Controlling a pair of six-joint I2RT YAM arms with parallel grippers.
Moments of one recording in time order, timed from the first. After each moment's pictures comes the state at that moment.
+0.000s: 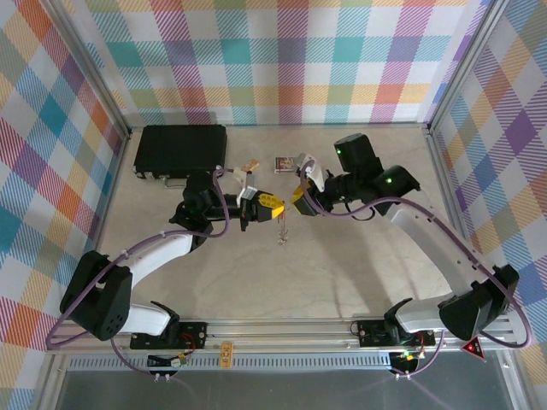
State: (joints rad) left arm -0.49 1.36 0.76 0.62 1.07 -0.14; right arm 0.58 1.36 1.42 -0.87 -0.59 -0.35
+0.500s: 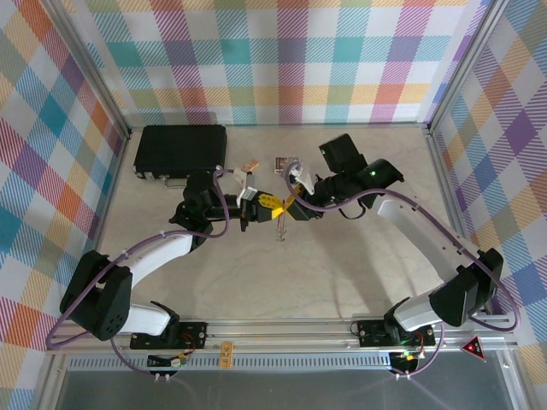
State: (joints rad) left arm -0.50 1.36 0.76 0.61 1.07 -0.13; right arm 0.62 1.44 1.47 -0.94 -0.61 -0.38
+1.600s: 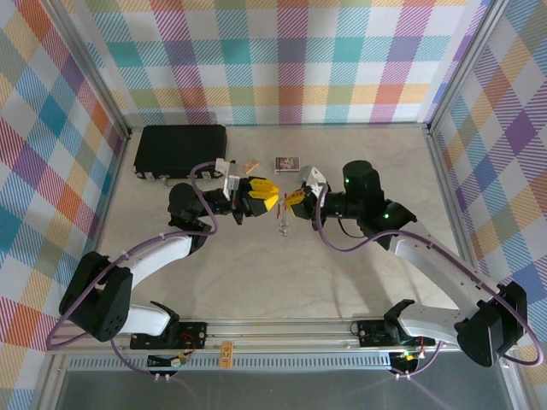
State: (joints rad) left arm -0.48 1.37 0.72 1.13 1.01 -0.56; right arm 0.61 1.15 0.97 -0.17 -0.62 -0.19
